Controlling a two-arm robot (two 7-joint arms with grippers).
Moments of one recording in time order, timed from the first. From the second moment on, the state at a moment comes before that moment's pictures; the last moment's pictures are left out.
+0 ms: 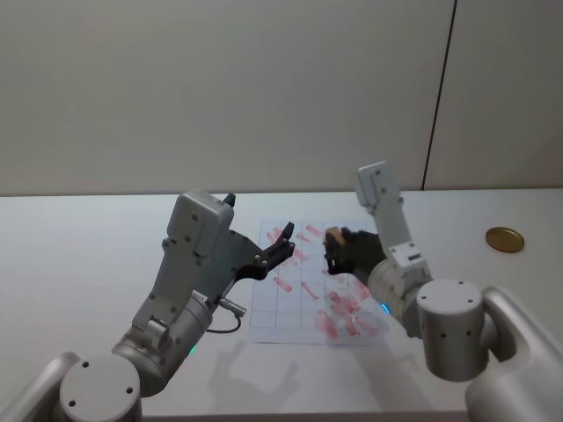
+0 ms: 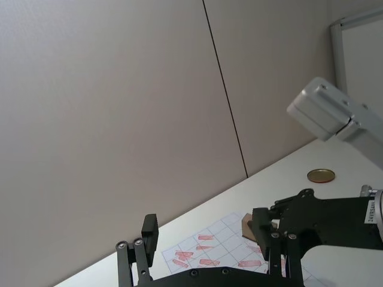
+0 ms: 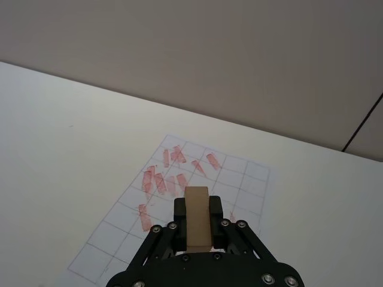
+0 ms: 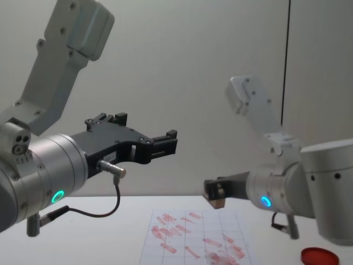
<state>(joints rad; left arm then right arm) -0.24 0.38 0.45 -1.63 -0.20 0.01 -0.01 0.49 -0.04 -0.37 -1.11 0.03 0.31 0.06</state>
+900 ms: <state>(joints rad) -0.24 0.38 0.45 -1.63 -0.20 0.01 -0.01 0.45 0.06 -0.25 -1.15 0.02 0.33 -0.01</state>
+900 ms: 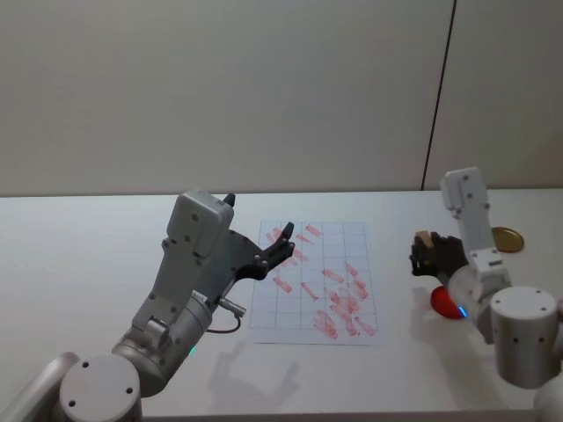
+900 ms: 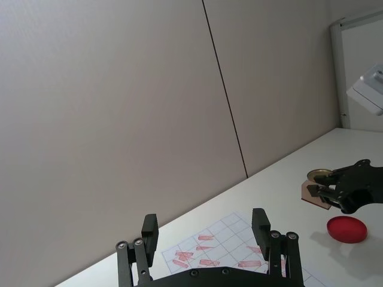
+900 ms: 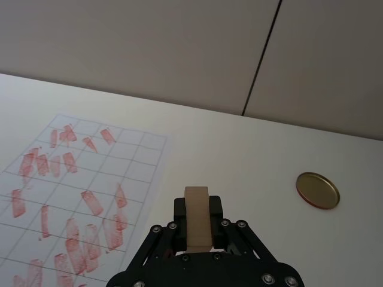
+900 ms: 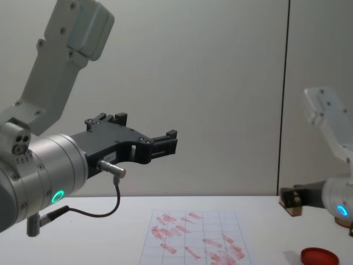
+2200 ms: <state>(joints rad) -0.24 0.38 0.45 -1.63 -0.20 0.01 -0.01 0.47 0.08 -0.19 -0.96 0.04 0.31 0.01</state>
